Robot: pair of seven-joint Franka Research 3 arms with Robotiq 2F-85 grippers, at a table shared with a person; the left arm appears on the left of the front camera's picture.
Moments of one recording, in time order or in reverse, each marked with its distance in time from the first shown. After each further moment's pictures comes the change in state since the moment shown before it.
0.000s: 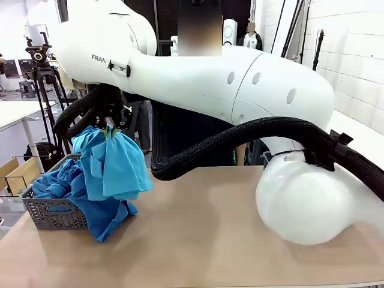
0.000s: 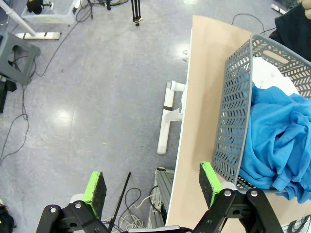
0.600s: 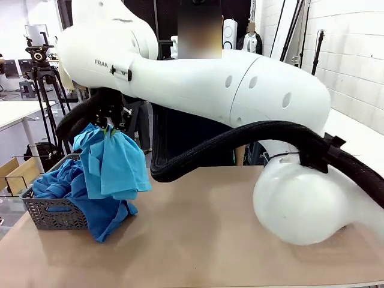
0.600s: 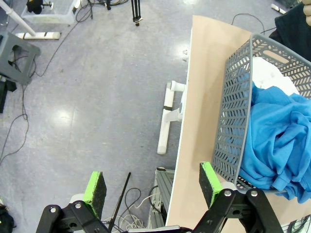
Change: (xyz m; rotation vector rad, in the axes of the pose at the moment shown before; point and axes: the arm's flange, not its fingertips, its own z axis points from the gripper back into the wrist) left arm 0.000 0.000 0.000 0.000 0.000 0.000; right arm 0.014 -0.001 -0.015 0.037 -0.039 -0.208
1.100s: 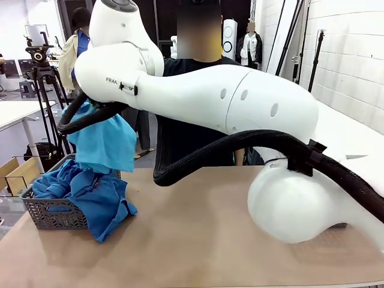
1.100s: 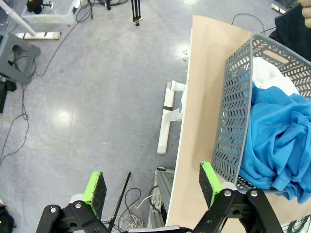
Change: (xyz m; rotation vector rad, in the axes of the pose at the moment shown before) left arm 0.000 0.000 0.000 0.000 0.000 0.000; right arm 0.046 0.019 0.003 0.422 -0.163 -0.444
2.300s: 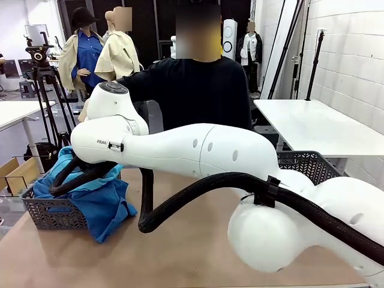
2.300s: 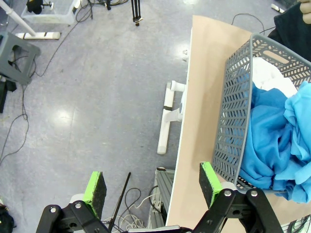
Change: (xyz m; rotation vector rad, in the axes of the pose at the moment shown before) left arm 0.000 0.000 0.000 0.000 0.000 0.000; right arm -0.070 -0.092 -0.159 -0.211 0.262 -0.052
